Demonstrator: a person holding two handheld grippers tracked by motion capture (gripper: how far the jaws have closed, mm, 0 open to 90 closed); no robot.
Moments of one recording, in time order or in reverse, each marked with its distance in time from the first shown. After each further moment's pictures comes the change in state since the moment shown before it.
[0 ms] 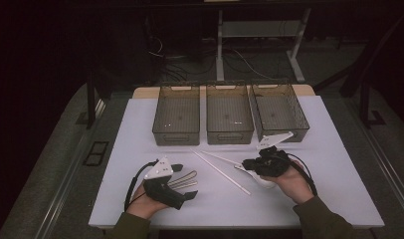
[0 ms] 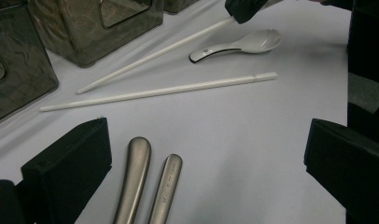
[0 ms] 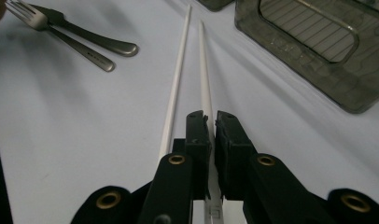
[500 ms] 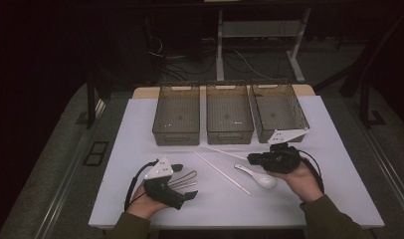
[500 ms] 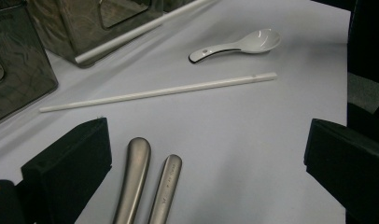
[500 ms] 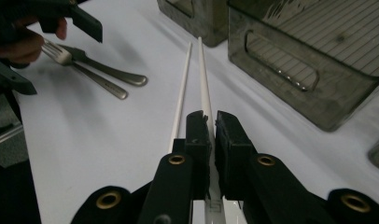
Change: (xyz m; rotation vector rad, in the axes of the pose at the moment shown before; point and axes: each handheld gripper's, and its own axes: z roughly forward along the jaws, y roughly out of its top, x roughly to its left) left arm 0.000 0.000 0.000 -0.002 -0.001 0.006; right arm -0.004 0.004 -0.030 -0.108 0.023 0.016
